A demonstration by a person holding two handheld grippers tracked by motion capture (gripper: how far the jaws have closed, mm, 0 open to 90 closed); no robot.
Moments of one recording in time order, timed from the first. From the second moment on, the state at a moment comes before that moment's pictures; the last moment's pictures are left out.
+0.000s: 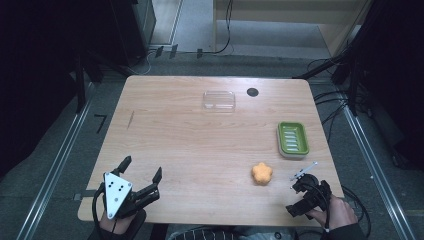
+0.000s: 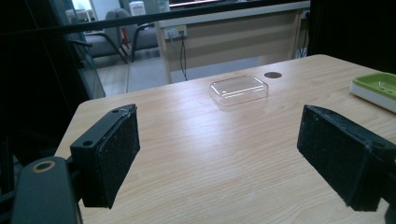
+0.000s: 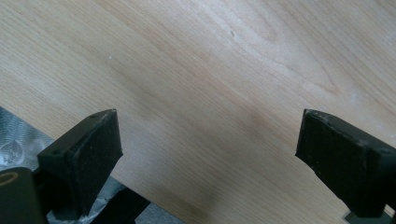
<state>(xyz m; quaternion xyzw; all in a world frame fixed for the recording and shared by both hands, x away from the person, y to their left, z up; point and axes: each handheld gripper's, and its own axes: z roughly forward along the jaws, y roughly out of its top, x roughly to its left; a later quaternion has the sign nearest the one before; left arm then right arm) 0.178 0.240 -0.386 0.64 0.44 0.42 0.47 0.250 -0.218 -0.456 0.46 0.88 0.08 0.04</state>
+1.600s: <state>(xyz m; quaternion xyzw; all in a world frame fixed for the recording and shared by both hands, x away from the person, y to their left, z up) 0.179 0.239 -0.386 0.65 0.44 0.42 0.47 0.276 -0.183 -0.455 0.36 0.93 0.11 0.05</state>
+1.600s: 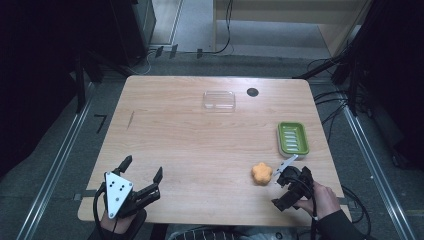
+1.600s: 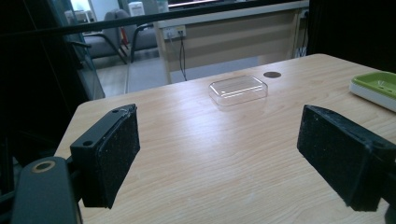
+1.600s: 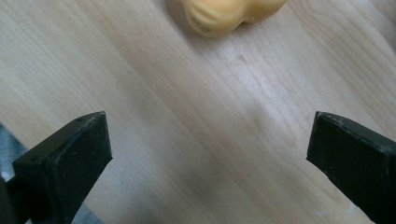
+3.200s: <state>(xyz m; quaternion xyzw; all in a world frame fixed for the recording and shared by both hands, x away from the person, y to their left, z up) 0.180 0.238 -0.387 0.65 0.43 0.41 0.46 0.327 -0.147 -0.460 0.25 0.96 0.08 0.03</state>
